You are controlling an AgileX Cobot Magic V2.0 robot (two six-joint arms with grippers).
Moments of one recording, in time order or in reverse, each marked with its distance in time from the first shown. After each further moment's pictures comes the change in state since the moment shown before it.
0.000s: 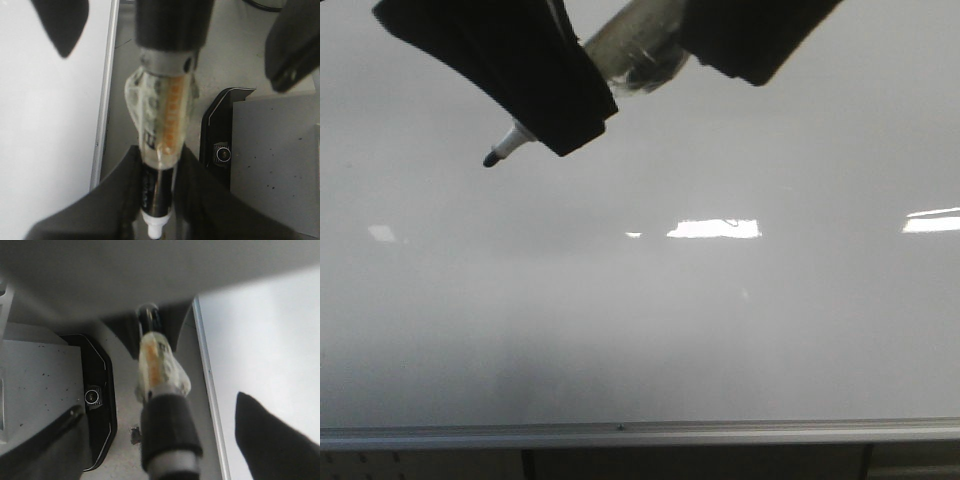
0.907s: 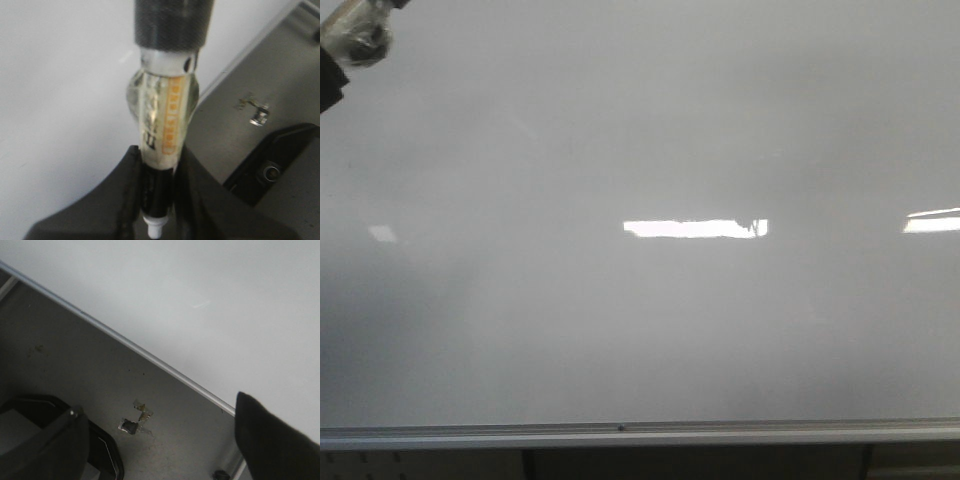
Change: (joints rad) left arm 0.404 -0.186 0.171 0.106 -0.069 -0.203; right arm -0.382 -0.346 0.289 -0.198 -0.066 0.447
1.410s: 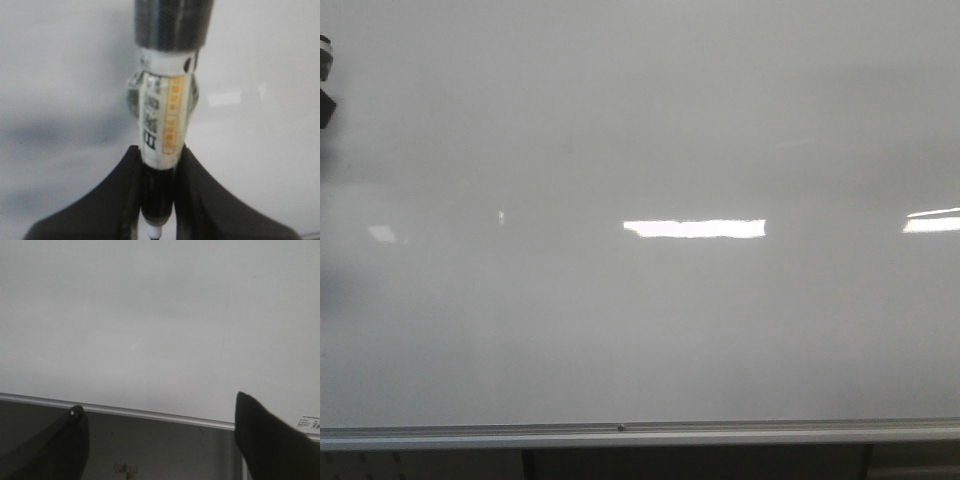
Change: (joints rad) left arm 0.238 0.201 0.184 0.203 -0.644 -0.513; right arm -0.248 -0.182 0.238 -0.103 -0.293 0.289
